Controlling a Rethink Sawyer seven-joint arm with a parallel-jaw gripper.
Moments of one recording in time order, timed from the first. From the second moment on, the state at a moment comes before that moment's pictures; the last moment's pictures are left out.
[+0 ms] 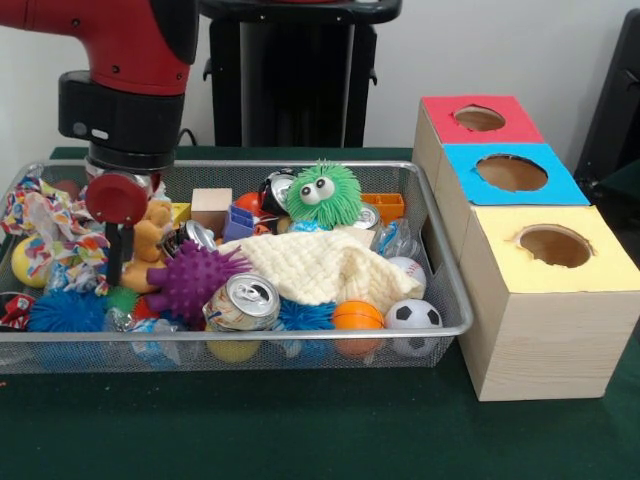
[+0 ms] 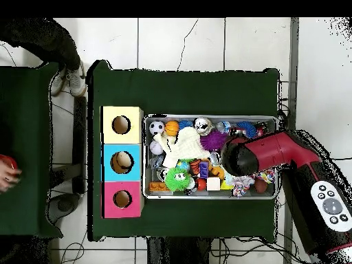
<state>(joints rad) -0.88 -0.58 0.67 1.59 -1.10 0.66 0.52</state>
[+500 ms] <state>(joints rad) -0.88 -0.58 0.66 1.58 -1.07 0.66 0.52</state>
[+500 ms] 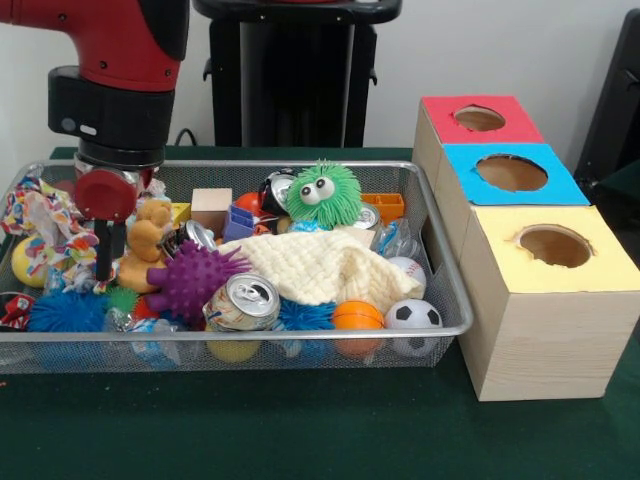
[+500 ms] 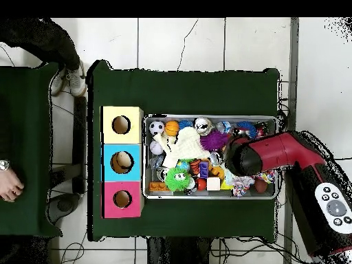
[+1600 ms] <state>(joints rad) -0.95 -0.59 0.43 1.54 -0.45 0.66 0.83</state>
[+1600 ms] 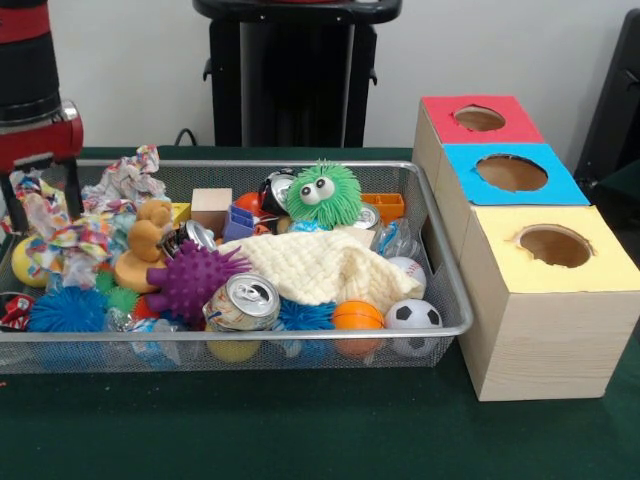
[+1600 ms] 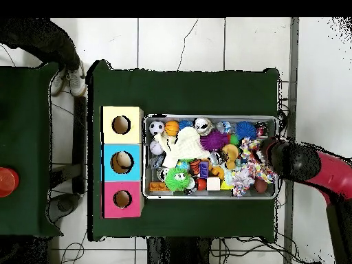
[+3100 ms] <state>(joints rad) -0.85 -0.76 0.18 1.85 -0.34 0.51 1.01</state>
